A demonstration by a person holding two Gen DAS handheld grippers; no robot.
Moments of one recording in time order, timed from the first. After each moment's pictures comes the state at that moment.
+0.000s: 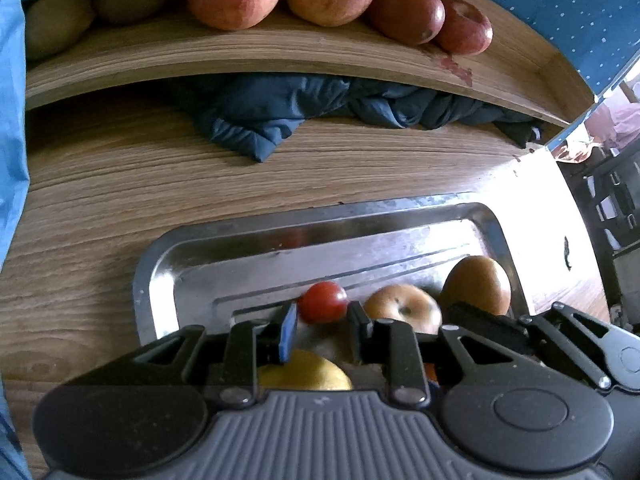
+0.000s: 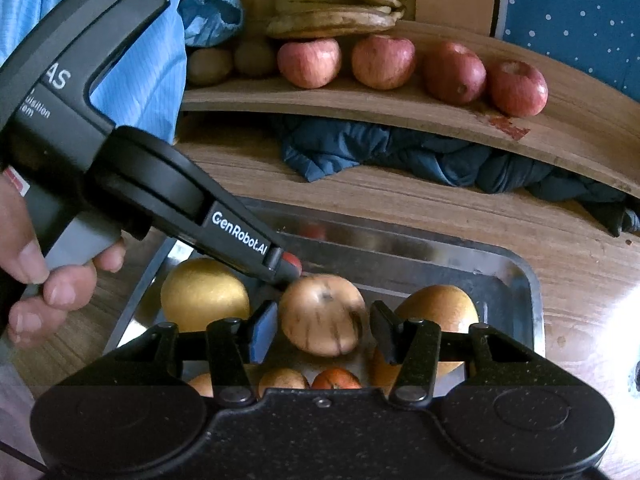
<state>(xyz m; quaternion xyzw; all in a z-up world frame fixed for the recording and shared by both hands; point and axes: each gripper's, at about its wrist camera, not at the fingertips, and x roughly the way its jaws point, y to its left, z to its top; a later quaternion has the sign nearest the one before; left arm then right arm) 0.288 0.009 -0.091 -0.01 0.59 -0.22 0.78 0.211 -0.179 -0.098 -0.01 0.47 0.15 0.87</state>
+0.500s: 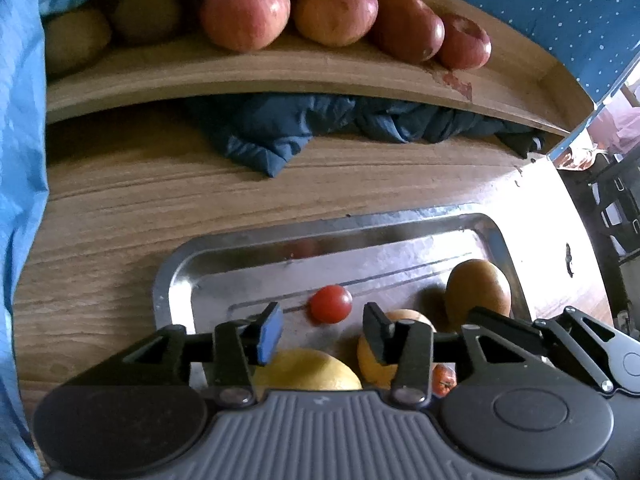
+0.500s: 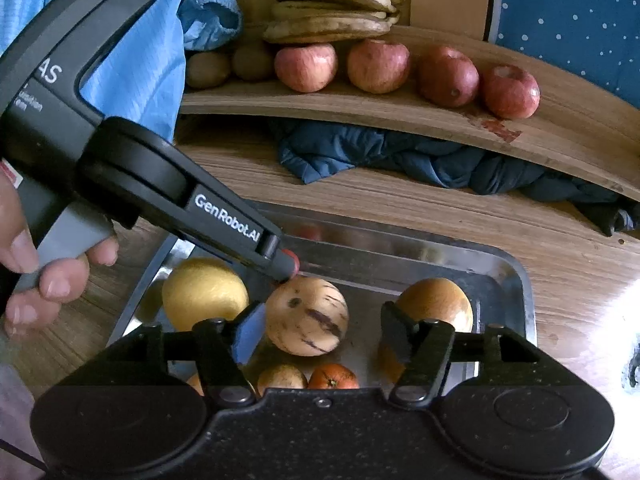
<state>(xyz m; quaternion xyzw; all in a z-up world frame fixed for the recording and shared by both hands) 0.283 0.013 -0.080 -0.01 0.57 -0.21 0.79 0.204 -0.181 -0.093 -0.01 0.46 0.14 0.87</state>
